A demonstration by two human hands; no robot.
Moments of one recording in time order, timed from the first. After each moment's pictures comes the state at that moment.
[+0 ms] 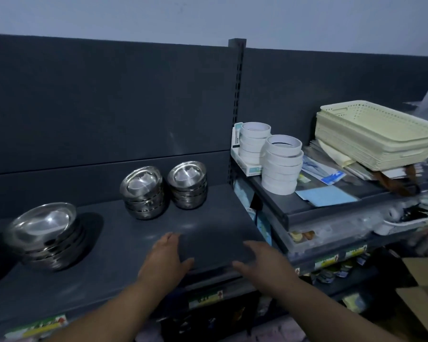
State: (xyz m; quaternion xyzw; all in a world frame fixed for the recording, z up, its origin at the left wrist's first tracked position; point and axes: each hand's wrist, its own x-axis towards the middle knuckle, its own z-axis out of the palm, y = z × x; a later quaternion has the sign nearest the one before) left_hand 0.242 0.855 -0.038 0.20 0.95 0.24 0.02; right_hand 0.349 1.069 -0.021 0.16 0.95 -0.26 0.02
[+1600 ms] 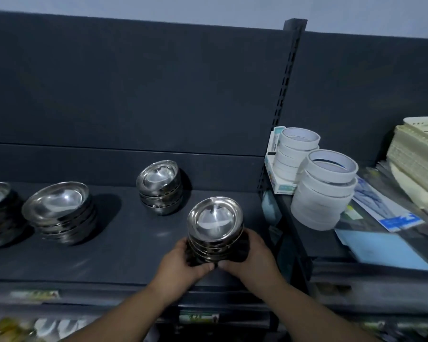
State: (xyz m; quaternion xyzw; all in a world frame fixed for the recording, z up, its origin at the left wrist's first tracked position) left_hand 0.239 0.904 -0.061 0.03 0.82 0.56 0.11; right_hand 0.258 1.095 -0.048 0.06 0.88 -0.47 -0.05
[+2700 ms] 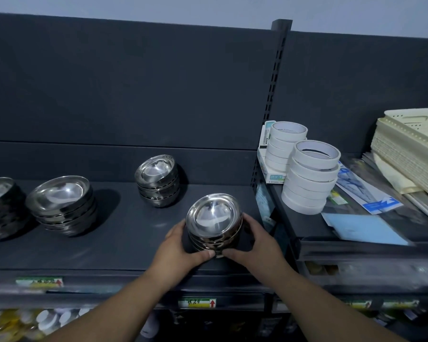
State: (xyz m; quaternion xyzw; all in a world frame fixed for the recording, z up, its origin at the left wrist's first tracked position) left_hand 0.261 0.906 -0.033 0.05 0.87 0.50 0.03; right_hand 0.290 1.108 -0.021 0.04 0.87 -0.50 -0.03
